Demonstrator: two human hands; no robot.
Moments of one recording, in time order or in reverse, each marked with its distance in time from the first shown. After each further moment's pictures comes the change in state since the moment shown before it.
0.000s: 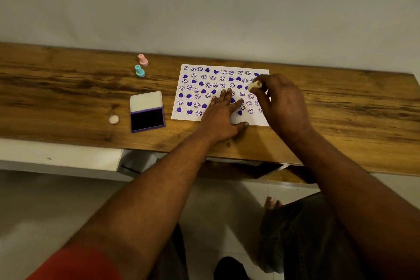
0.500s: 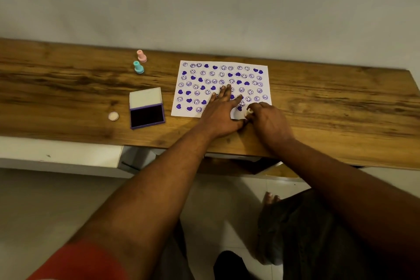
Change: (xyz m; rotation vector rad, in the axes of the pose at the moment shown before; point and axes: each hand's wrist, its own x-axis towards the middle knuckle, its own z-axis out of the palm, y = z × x) left_hand 0.001 -0.001 -0.002 -0.066 -0.020 0.014; right_hand -0.037 0.008 0.041 -0.151 -0.421 0.148
